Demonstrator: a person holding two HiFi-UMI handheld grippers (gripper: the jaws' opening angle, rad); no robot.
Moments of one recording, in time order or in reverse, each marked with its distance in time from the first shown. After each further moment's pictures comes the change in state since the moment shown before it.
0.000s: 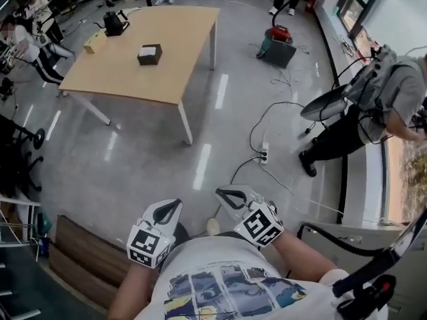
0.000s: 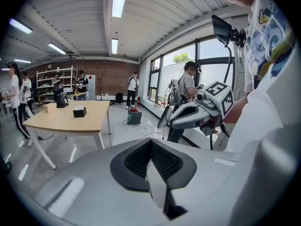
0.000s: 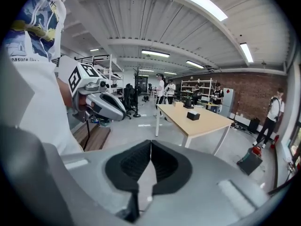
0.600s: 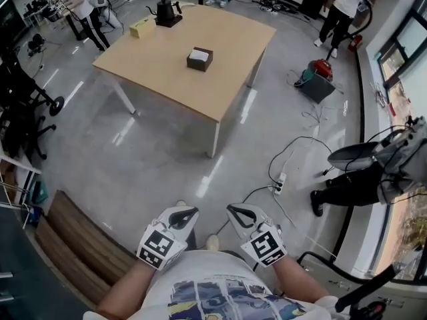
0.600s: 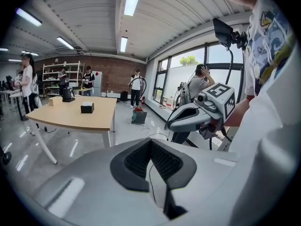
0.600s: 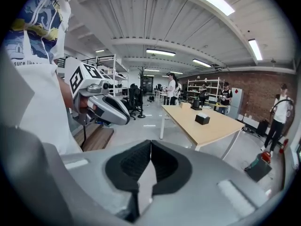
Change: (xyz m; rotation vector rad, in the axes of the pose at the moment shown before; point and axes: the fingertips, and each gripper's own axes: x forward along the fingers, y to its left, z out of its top) left arm 0.001 0.081 0.000 -0.077 0.004 0.024; right arm 0.086 -0.008 0.044 -0.024 -0.006 0.082
